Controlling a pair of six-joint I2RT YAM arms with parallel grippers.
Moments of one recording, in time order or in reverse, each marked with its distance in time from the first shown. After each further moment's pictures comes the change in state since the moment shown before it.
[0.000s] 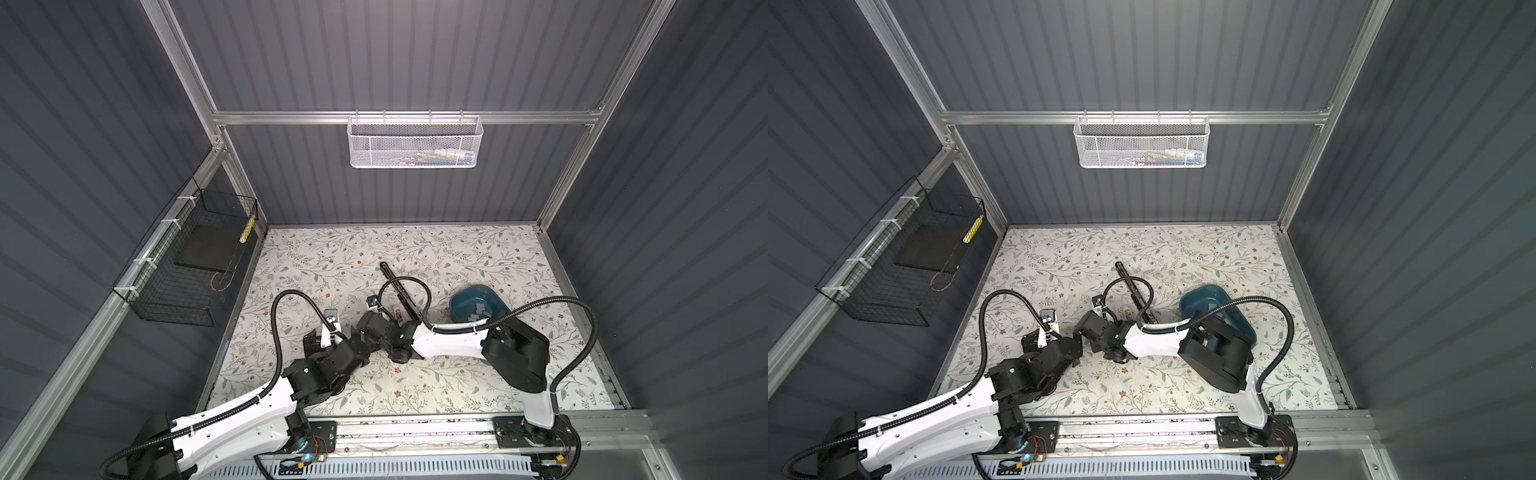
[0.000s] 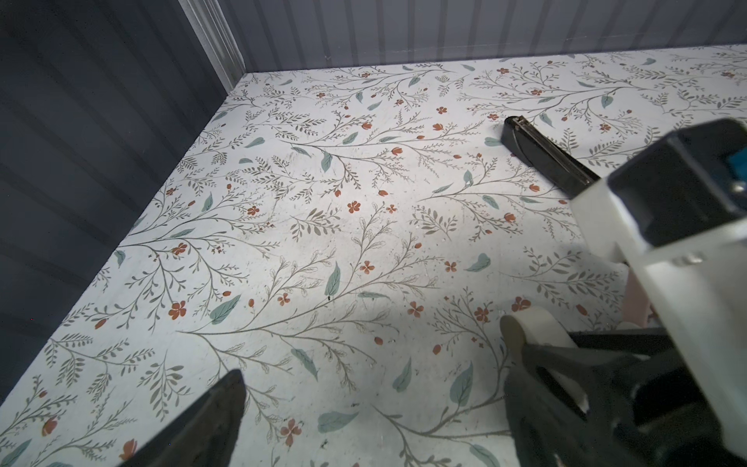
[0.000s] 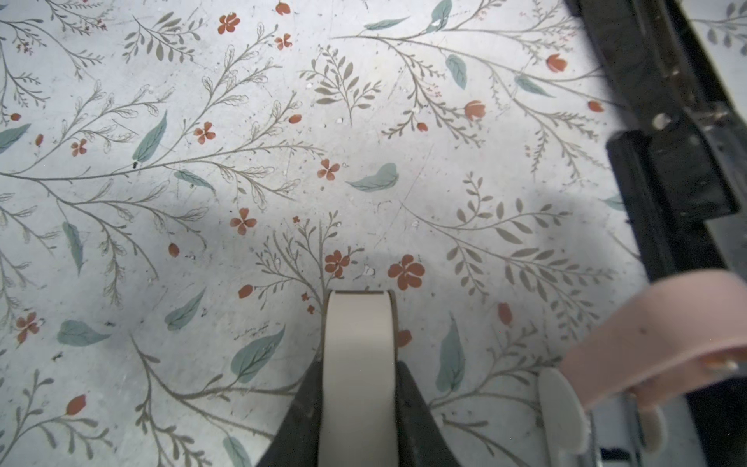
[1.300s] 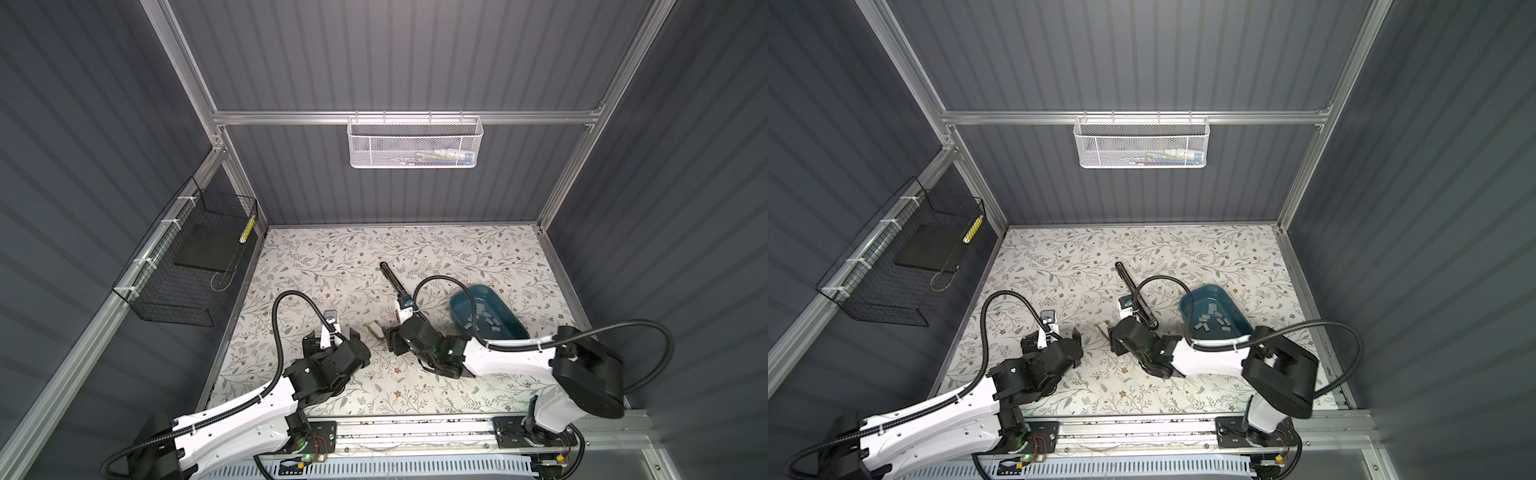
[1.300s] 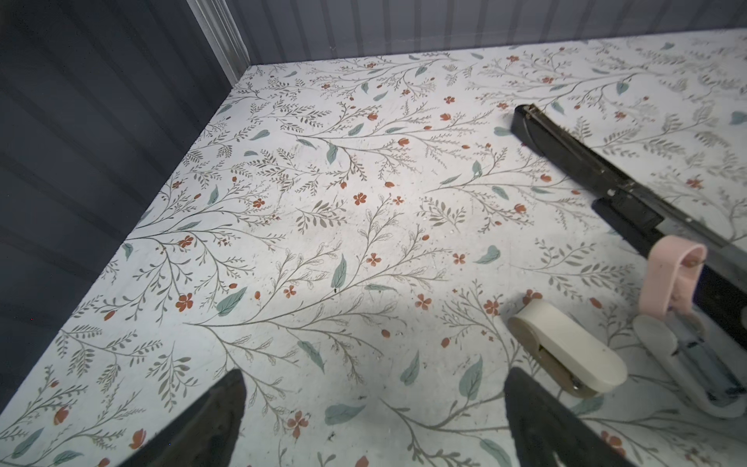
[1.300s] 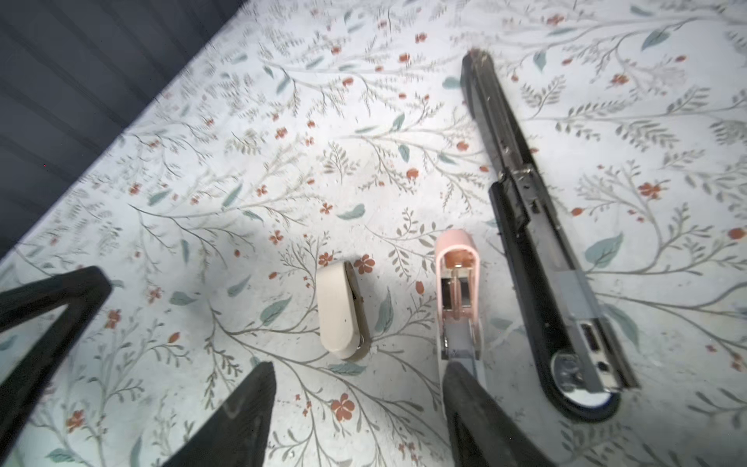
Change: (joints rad) left arm 0.000 -0.021 -0.004 -0.023 -0.003 -0.021; right arm -0.018 -0.488 -0.534 0.399 0.004 -0.106
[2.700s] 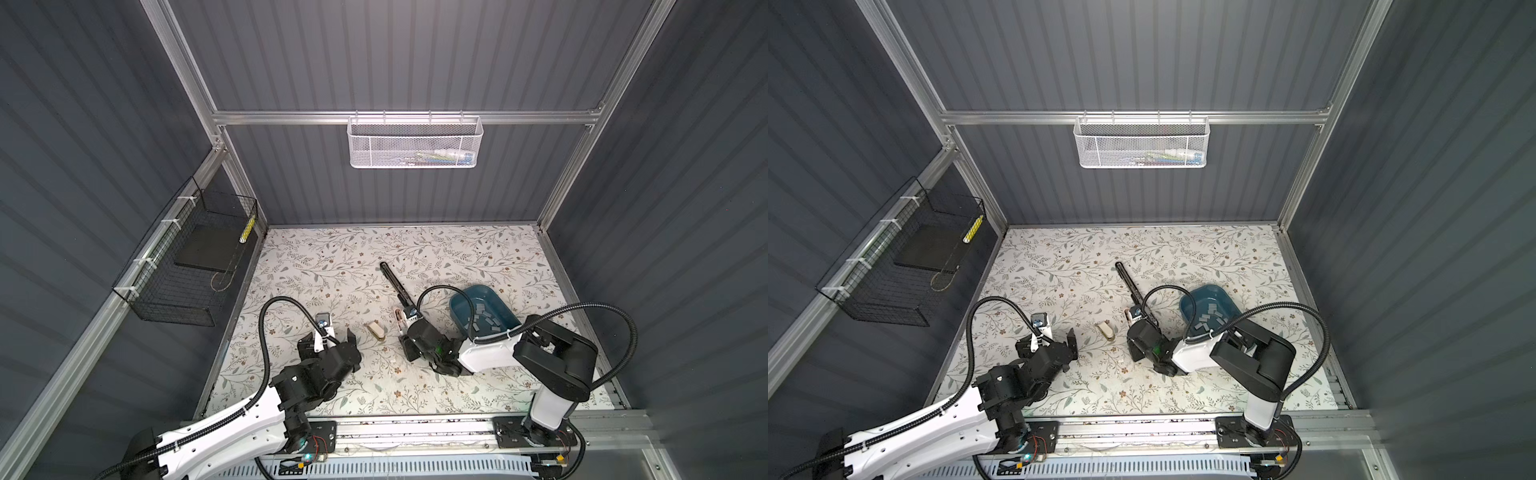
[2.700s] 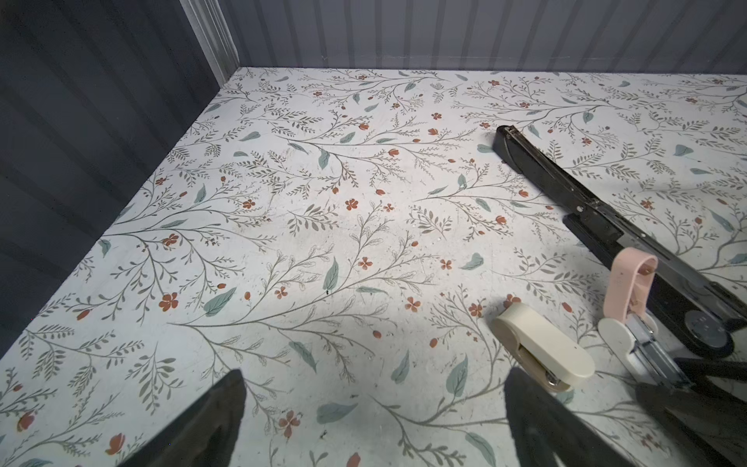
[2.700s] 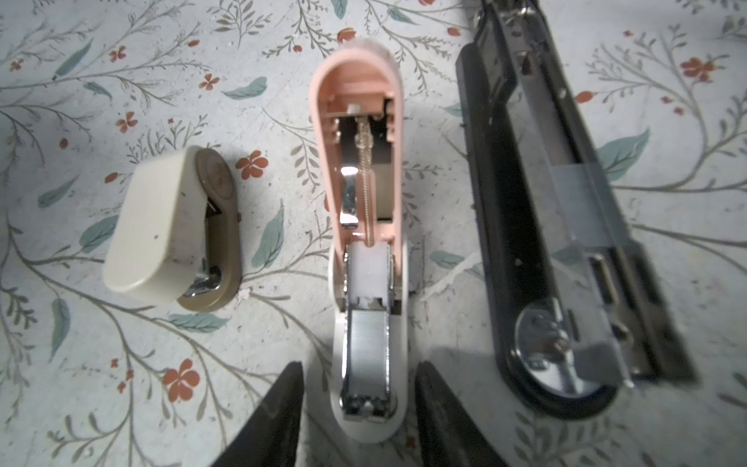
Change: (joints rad) left arm 0.000 -0.108 -0.041 0.005 0.027 0.015; right arm -0.109 0.220 -0.071 0.096 -0.115 -0.093
